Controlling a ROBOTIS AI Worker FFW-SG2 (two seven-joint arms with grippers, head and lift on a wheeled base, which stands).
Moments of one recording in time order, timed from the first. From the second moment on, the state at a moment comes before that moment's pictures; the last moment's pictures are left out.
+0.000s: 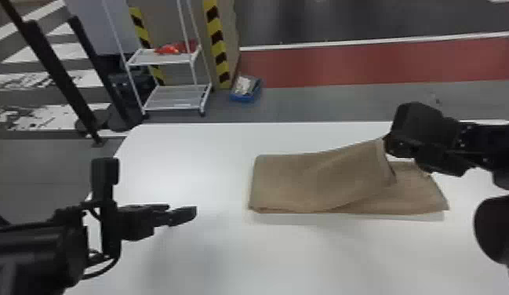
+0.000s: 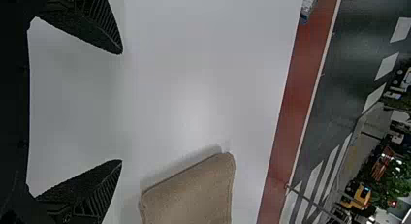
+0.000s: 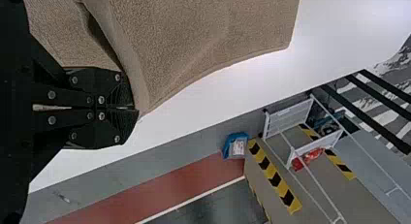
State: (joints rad) left arm 0.08 0.21 0.34 -1.98 0.06 1.14 -0.73; right arm -0.16 0.00 0.01 -1.87 1.11 0.20 1.17
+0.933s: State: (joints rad) left arm 0.09 0.16 0.33 -1.98 0.01 1.14 -0.74; right arm -0.18 0.00 -0.16 -1.82 1.01 0.17 1.18
